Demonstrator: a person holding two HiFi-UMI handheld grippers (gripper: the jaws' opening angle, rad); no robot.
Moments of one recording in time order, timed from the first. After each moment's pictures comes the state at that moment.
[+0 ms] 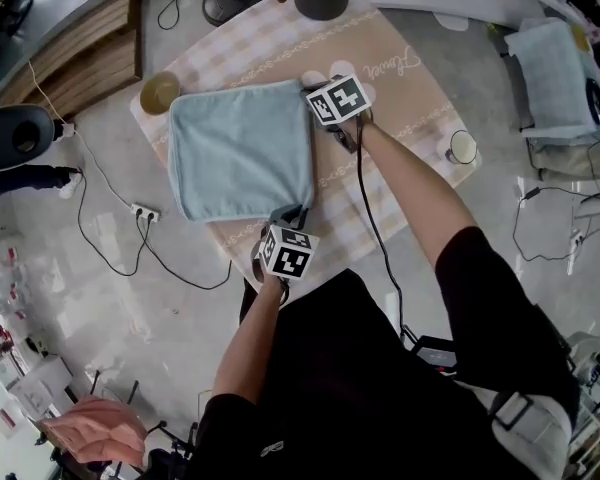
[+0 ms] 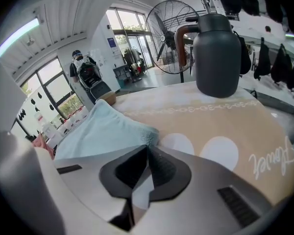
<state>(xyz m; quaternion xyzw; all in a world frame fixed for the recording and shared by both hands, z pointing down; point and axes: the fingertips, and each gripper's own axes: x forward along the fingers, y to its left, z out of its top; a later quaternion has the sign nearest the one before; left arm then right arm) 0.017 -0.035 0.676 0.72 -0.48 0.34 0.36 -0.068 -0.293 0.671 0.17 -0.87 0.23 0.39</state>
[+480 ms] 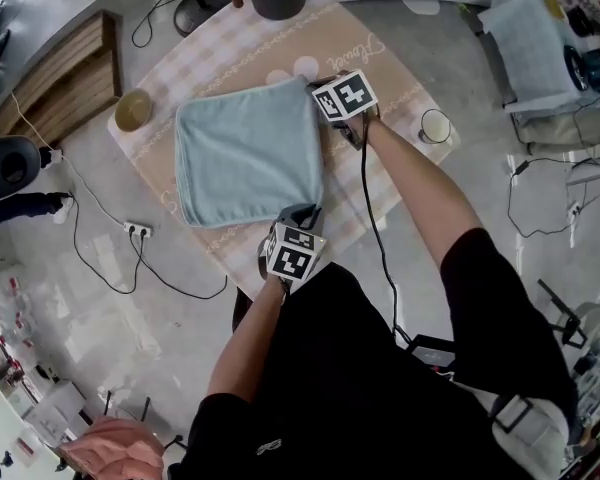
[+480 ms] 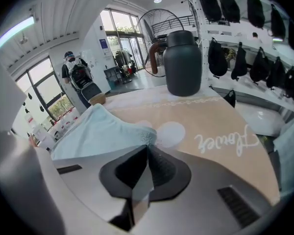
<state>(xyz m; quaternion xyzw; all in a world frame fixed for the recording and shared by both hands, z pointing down) 0.097 -0.047 0.646 0.79 -0.41 0.29 0.35 0.022 -0.313 0.653 0.22 -0.86 0.22 0.39</state>
